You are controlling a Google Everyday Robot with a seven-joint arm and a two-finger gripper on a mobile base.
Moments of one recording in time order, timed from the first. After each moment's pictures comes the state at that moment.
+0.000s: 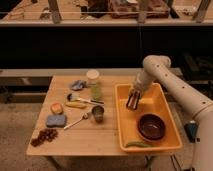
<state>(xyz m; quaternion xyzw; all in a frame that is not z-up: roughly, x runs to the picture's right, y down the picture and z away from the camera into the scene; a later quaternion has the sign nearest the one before) 0.162 0.029 0.843 -0.15 -0.29 -0.54 0.78</state>
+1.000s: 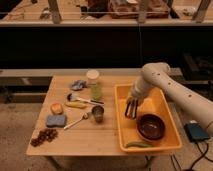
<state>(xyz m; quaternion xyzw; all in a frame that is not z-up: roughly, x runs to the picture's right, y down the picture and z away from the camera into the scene) 0.159 0.071 0.818 -0.14 -0.29 -0.57 0.76</state>
